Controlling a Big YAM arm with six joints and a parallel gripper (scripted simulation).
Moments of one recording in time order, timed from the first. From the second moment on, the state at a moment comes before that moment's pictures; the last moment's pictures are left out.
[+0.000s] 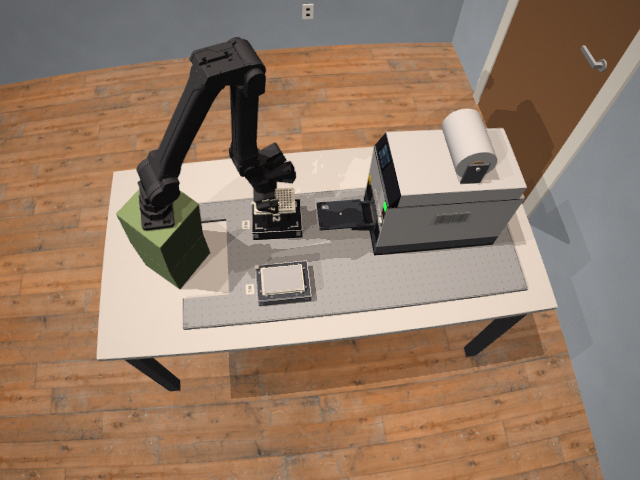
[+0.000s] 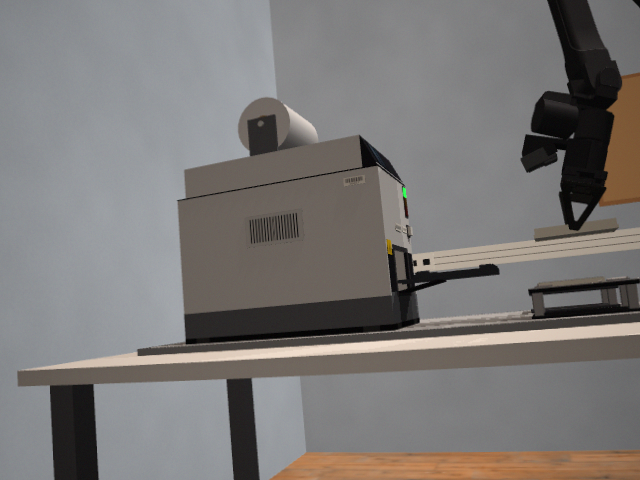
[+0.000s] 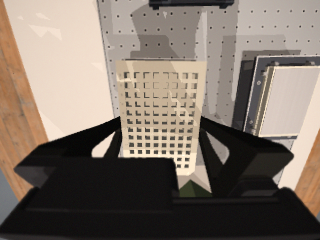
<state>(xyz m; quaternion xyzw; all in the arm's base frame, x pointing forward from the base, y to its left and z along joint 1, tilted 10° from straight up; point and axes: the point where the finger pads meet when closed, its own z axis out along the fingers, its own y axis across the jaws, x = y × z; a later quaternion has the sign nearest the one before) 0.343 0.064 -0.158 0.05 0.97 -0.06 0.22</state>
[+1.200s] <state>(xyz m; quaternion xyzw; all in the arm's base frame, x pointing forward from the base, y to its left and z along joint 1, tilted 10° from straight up) 0.343 0.069 -0.125 0.05 0.97 -0.06 0.23</state>
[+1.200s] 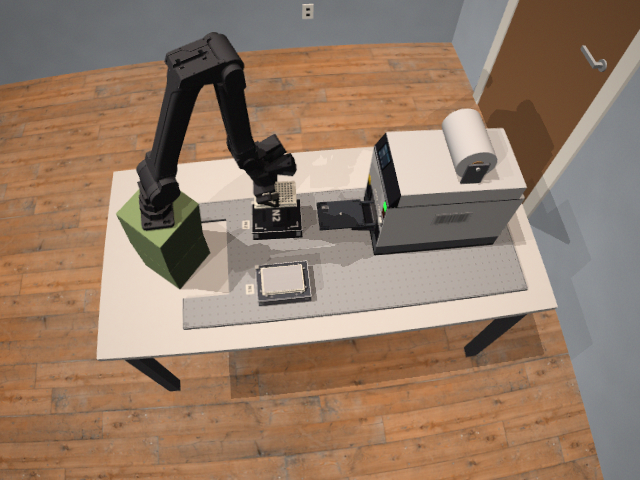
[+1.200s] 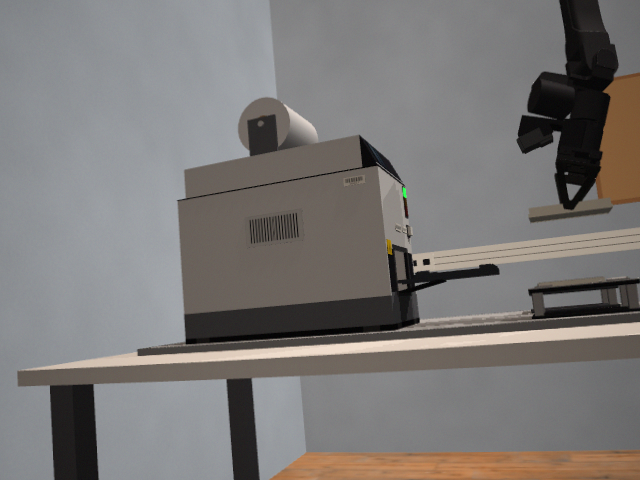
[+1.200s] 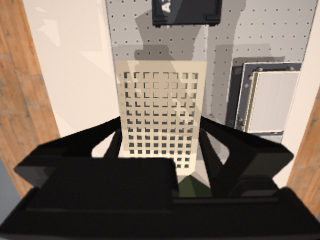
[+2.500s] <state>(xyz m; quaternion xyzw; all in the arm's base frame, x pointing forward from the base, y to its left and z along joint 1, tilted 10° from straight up) 0.331 0.070 -0.134 0.03 0.97 -0.06 0.22</state>
